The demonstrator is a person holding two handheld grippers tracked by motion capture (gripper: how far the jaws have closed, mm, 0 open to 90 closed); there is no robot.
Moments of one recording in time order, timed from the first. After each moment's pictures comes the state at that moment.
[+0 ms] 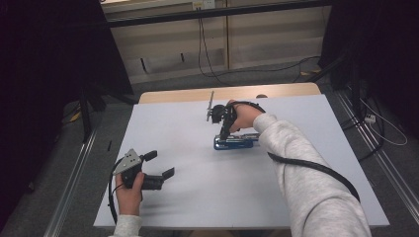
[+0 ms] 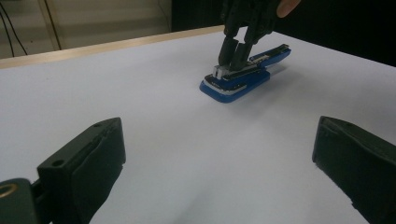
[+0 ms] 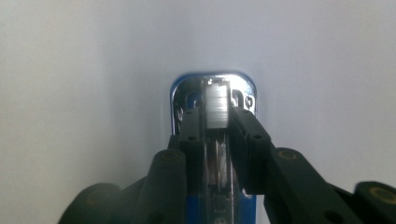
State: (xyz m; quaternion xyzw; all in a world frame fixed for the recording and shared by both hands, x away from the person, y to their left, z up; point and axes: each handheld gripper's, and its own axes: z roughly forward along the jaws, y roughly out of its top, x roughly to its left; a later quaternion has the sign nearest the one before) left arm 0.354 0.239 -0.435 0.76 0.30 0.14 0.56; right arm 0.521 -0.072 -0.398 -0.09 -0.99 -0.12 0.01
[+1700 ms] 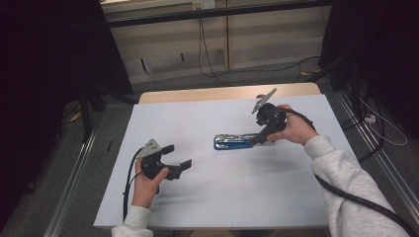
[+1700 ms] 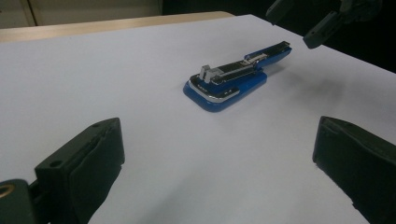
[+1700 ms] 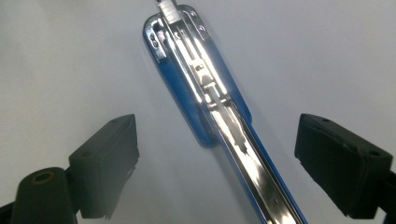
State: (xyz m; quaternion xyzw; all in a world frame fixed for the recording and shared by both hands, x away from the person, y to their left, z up) left arm 0.384 0.189 -0.440 0.77 0.33 0.10 0.54; right arm 0.460 -0.201 -0.383 -0.28 -0.92 -0.27 -0.06
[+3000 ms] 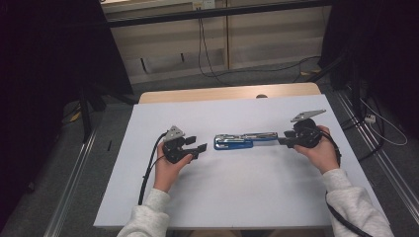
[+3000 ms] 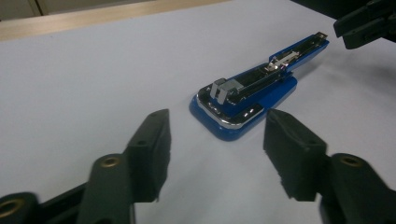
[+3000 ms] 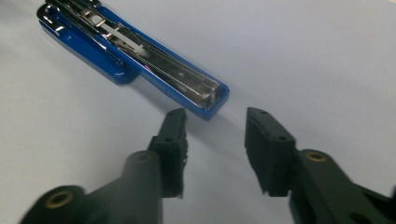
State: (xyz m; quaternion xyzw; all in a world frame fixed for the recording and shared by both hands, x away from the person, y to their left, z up) left arm 0.427 0.134 -0.442 0.80 0.34 0.10 0.49; right arm 0.406 -0.286 -0.425 -0.45 -0.81 -0.34 -0.16
